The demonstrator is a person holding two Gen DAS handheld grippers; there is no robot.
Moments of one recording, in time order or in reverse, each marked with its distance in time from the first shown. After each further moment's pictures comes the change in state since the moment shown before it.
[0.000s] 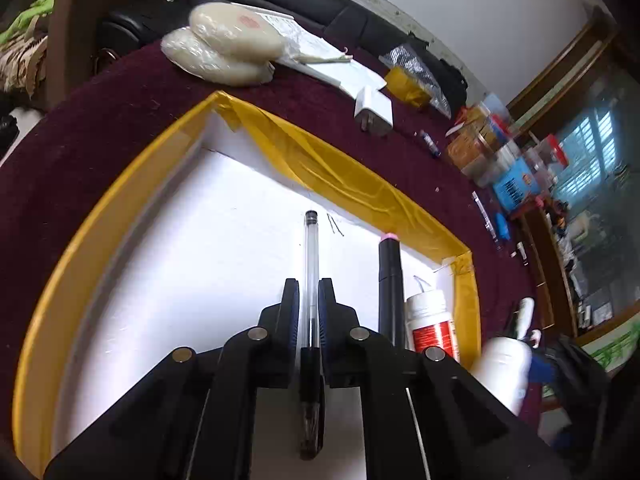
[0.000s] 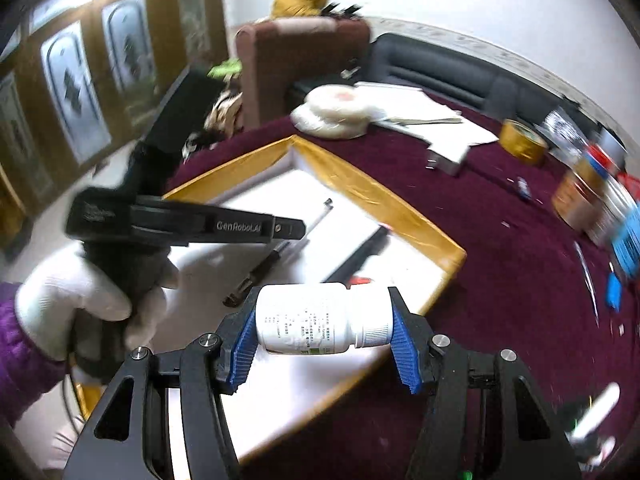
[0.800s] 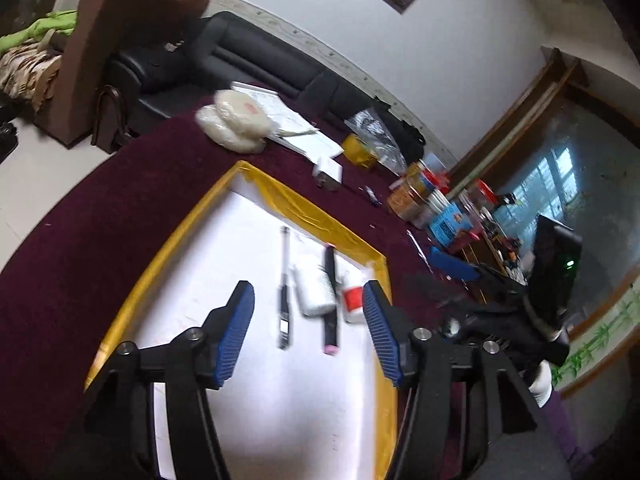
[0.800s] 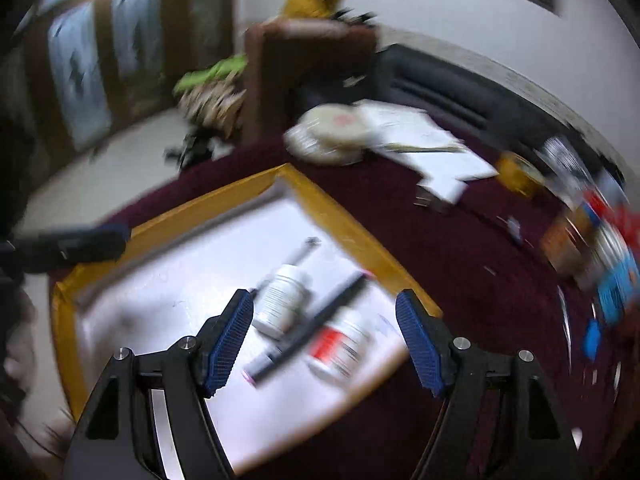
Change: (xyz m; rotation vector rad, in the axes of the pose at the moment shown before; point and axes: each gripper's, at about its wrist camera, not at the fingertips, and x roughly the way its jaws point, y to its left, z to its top) left arm -0.136 0.020 -0.051 -0.046 -0.235 -0.133; right arm -0.024 -0.027 0.027 -0.009 -0.046 -0.036
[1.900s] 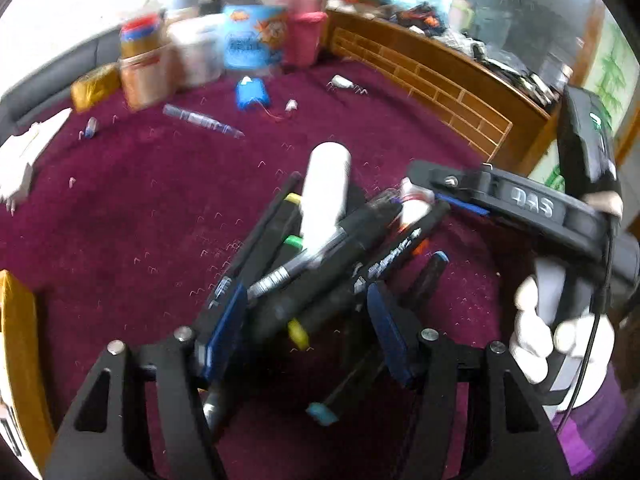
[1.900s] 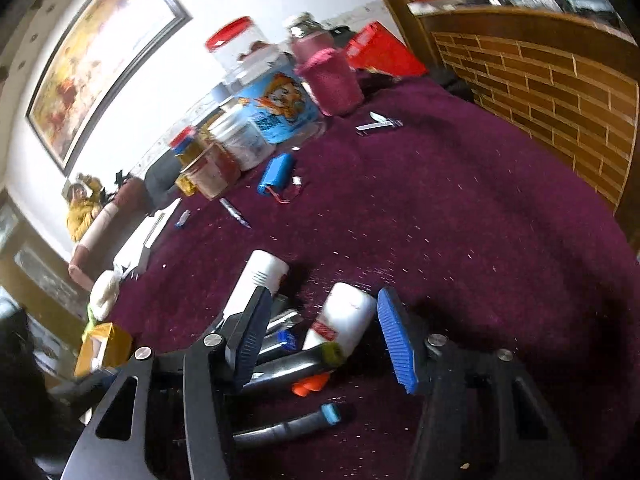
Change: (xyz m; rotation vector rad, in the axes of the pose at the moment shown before) left arm 0.235 -0.315 -0.149 0.754 0.389 -0.033; right arm -0.113 -0.281 -0.264 1.021 -0.244 -0.227
